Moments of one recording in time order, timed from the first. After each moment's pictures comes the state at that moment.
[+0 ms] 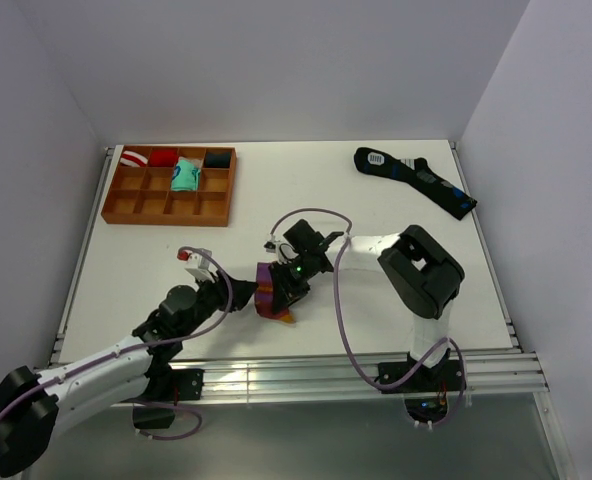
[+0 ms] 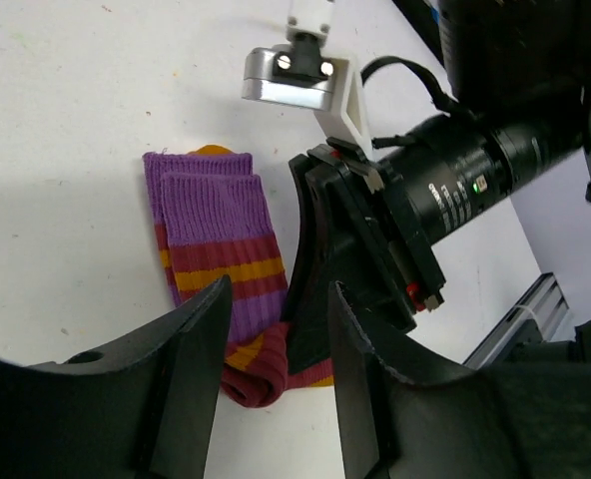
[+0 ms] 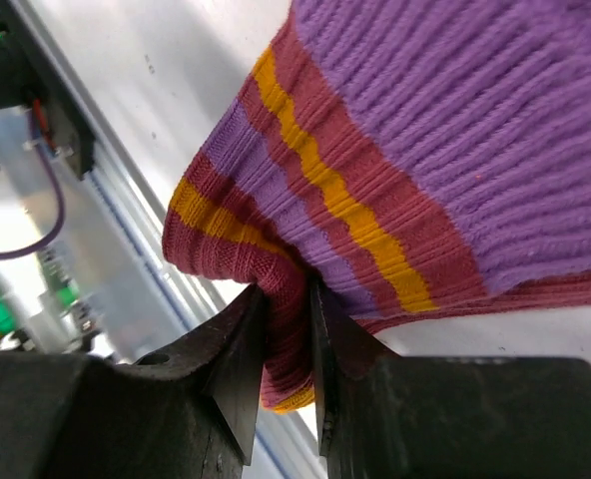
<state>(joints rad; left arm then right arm) -0.73 0.76 0.10 0.47 -0.06 -0.74 0.78 1.85 1.02 -0.27 -0.67 0.37</state>
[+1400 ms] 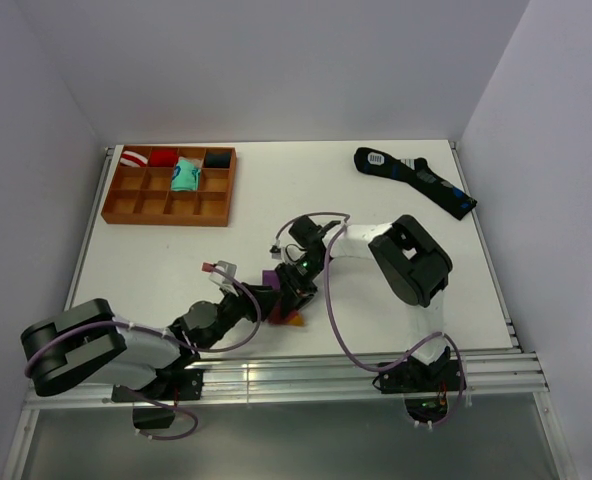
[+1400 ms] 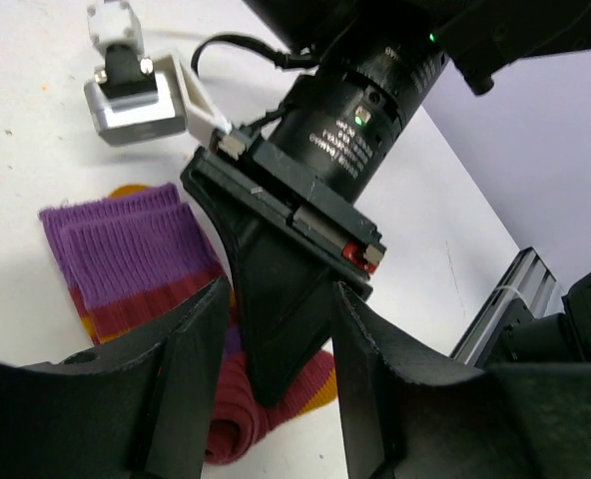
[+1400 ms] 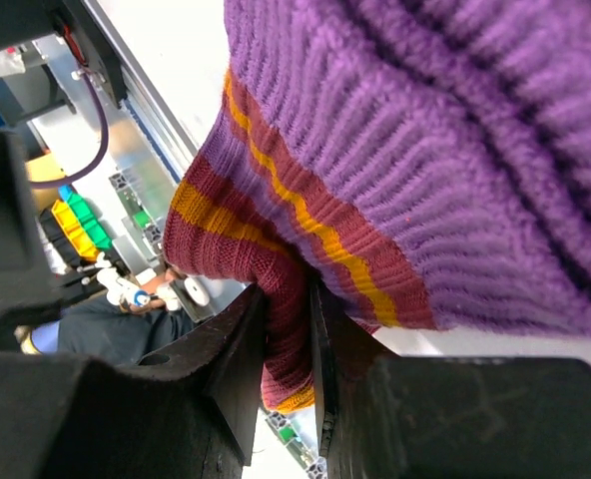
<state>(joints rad) -1.03 1.28 0.05 1.19 -0.26 -0.65 0.69 1.98 1.15 -0.58 -0.88 0.26</state>
